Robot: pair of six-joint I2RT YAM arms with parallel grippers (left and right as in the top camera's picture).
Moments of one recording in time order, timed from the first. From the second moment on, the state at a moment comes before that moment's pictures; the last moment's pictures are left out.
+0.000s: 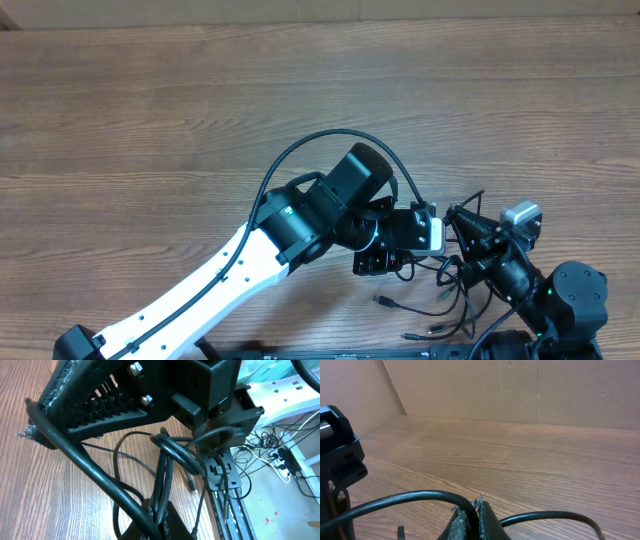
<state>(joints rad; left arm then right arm) -0.87 1.44 1.28 -0.72 0.67 0.55 0.07 0.28 0.50 -0.44 -0.46 0.09</state>
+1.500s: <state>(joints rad) -0.88 1.44 1.28 -0.89 -0.16 0.13 0.07 0.28 0.50 -0.46 -0.27 0.26</state>
